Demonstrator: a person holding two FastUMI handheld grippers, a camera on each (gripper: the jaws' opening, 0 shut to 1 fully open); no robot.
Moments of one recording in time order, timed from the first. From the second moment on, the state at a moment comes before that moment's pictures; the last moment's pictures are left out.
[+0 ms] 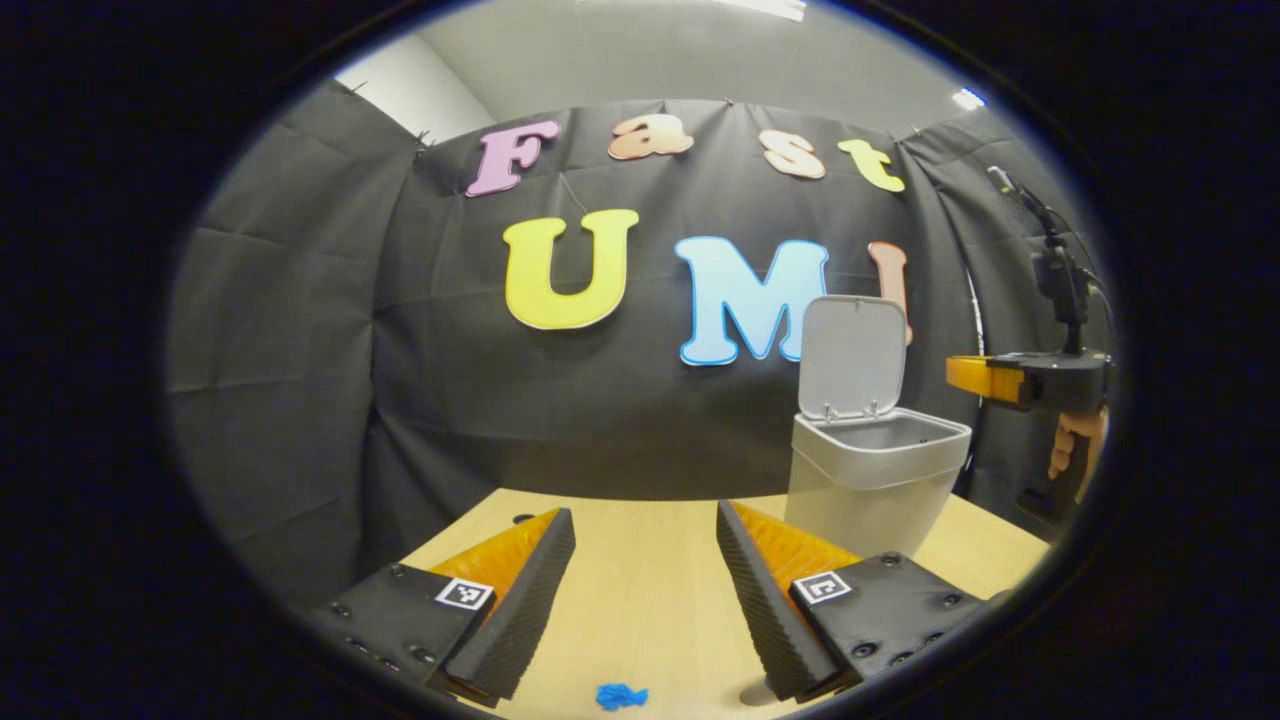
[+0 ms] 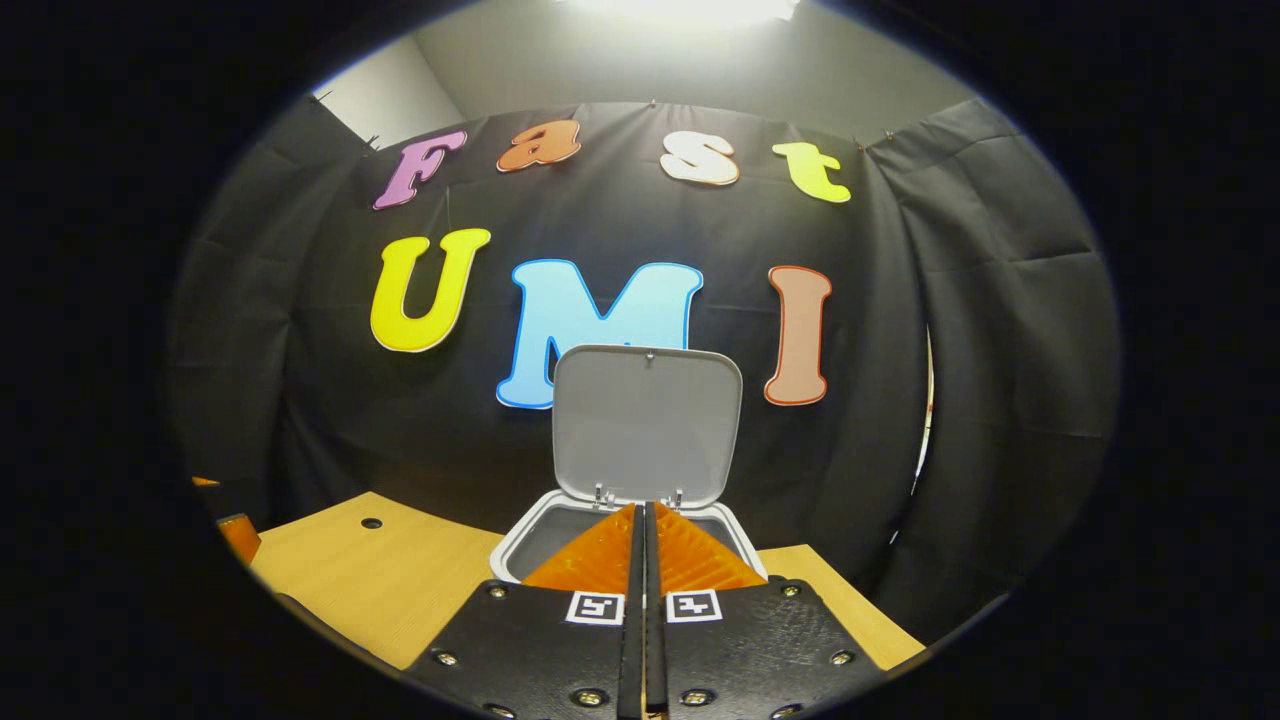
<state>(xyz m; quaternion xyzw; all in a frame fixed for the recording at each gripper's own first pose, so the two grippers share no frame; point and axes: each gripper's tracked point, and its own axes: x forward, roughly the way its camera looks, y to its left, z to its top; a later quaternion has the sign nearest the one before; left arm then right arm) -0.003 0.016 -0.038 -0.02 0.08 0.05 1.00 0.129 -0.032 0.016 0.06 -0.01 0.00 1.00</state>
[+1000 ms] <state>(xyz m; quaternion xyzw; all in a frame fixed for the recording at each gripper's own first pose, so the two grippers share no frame) -0.032 0.059 -0.185 -0.04 0.20 0.05 0.98 0.071 -0.015 0.025 0.05 -0.04 -0.02 1.00</state>
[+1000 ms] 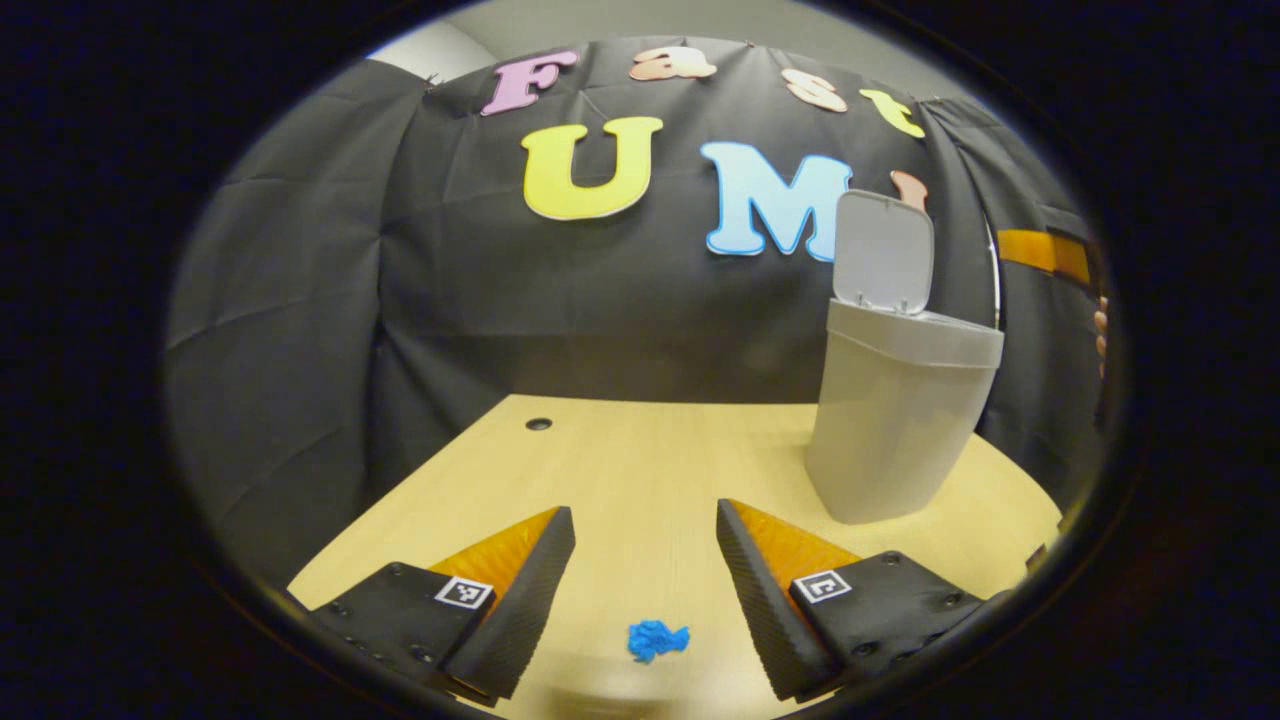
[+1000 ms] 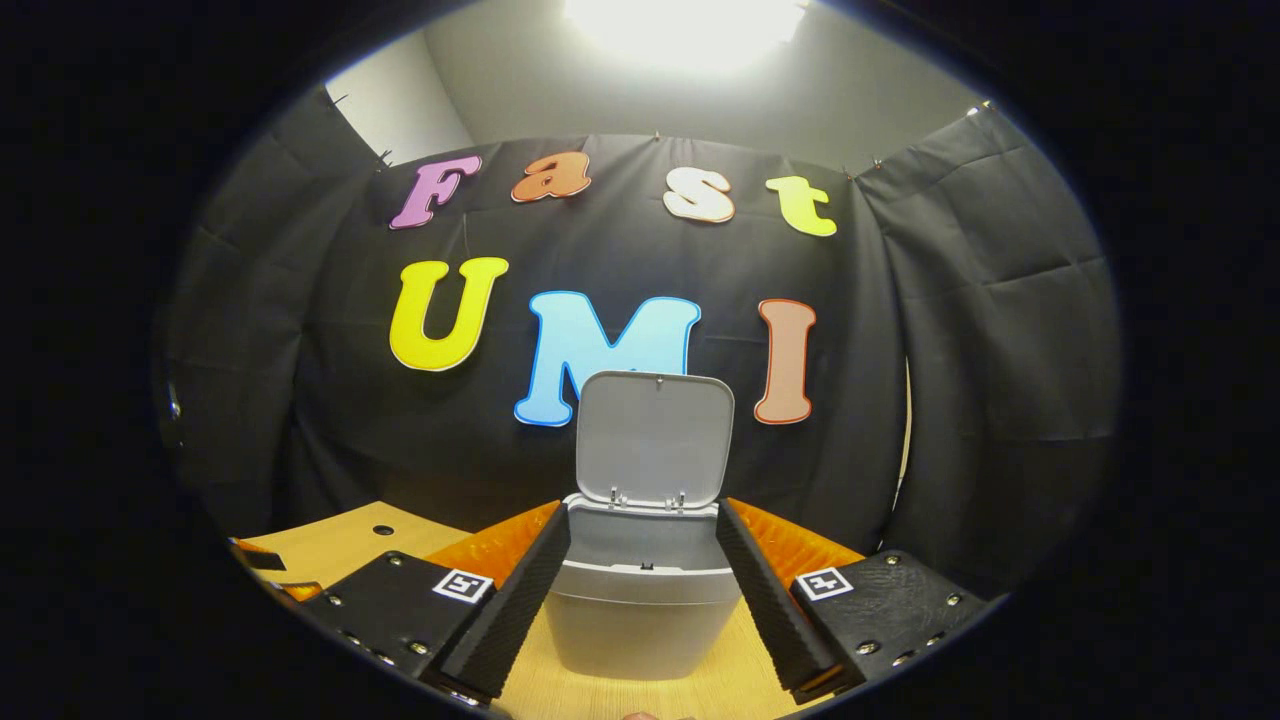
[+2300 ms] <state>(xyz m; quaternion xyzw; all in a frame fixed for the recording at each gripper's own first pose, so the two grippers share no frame) -0.070 0.041 -0.363 -0.02 0.39 0.00 0.92 0.017 -0.027 0.011 0.04 0.00 -0.07 1.00</state>
